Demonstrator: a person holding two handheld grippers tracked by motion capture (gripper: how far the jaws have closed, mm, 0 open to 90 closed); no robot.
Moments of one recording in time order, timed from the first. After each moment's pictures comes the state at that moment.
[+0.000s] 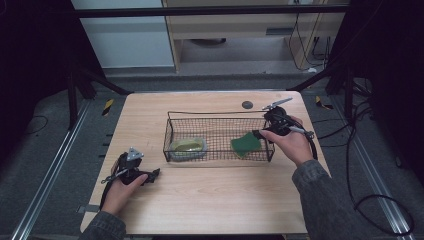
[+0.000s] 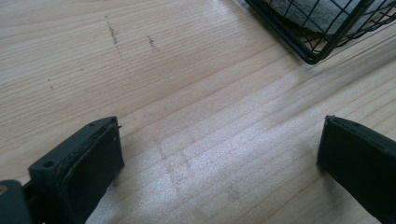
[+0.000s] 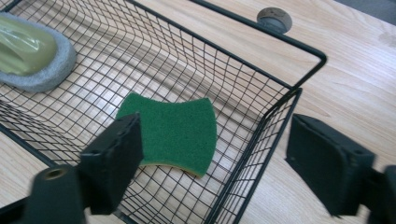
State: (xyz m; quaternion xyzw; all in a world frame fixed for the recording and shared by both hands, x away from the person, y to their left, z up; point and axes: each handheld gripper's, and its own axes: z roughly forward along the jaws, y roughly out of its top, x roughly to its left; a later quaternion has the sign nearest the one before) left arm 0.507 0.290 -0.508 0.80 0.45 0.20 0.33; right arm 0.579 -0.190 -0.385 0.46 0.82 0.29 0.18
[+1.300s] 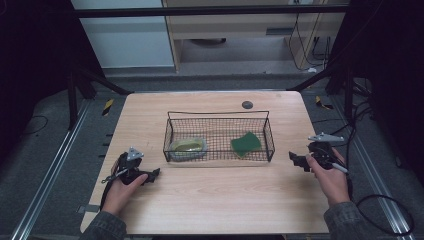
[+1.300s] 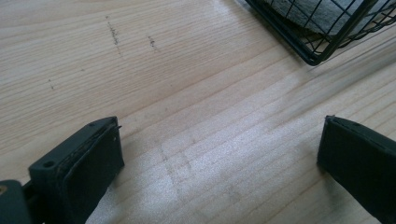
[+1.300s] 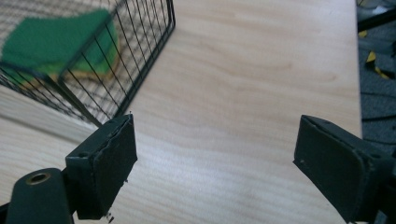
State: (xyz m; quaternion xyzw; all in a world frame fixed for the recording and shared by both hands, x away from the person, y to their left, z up) left arm 0.508 0.290 -0.508 0.80 0.45 0.20 0.33; right arm 0.501 -0.303 -0.451 0.54 0.74 0.33 0.24
